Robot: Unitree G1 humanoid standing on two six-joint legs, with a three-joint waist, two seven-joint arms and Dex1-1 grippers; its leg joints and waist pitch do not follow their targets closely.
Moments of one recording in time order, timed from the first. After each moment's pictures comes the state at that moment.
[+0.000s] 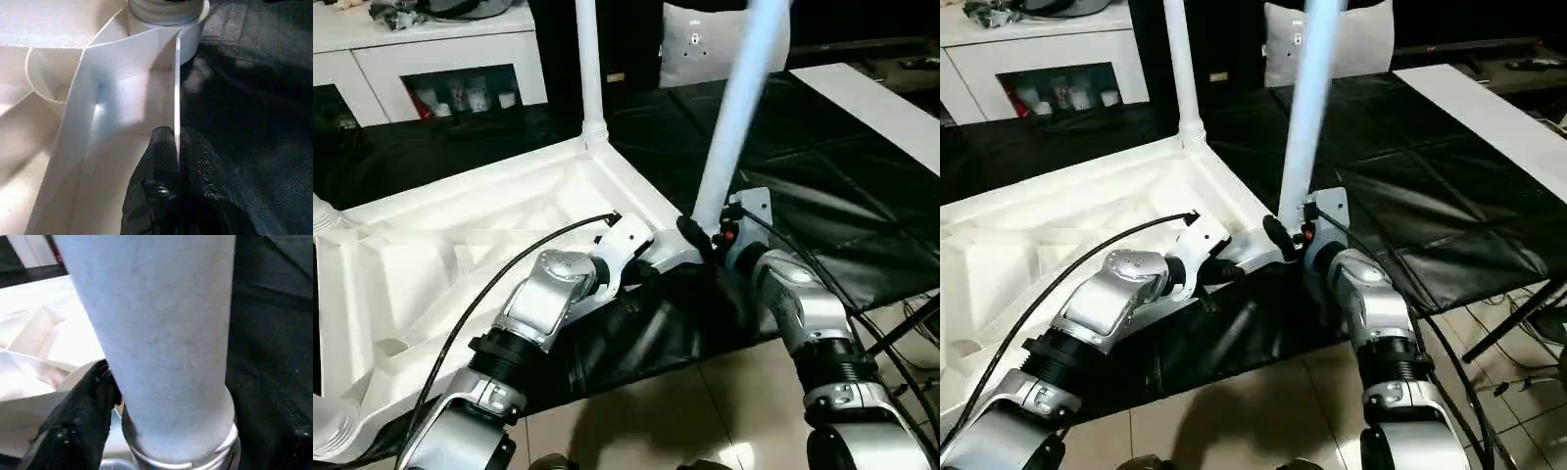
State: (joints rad) left arm -0.59 0.13 -0.28 0.38 0.07 0.53 -0.75; right arm -0.55 -0.15 -0.07 0.57 0.17 0.21 0.52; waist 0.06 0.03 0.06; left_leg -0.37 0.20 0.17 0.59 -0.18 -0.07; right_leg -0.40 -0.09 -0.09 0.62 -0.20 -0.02
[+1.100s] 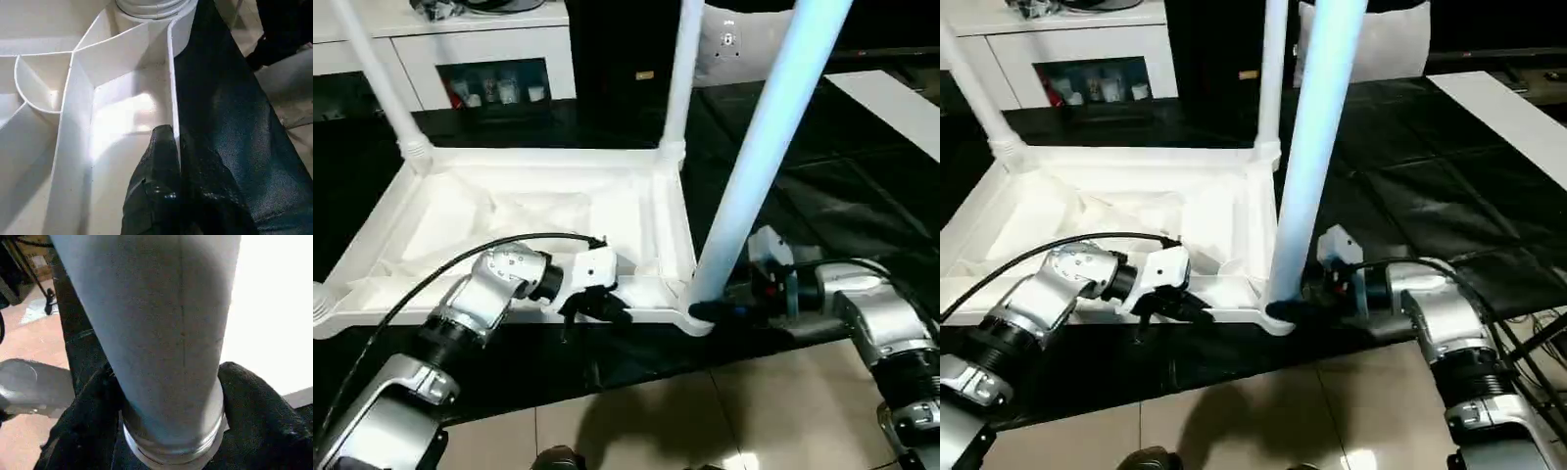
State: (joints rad) left arm -0.62 0.42 -0.41 0.52 0.03 0.02 -1.32; right arm -0.48 -0.51 0.16 0.47 0.23 0.13 1.37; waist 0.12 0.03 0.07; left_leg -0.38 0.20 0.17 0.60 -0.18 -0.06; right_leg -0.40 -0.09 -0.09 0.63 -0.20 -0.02
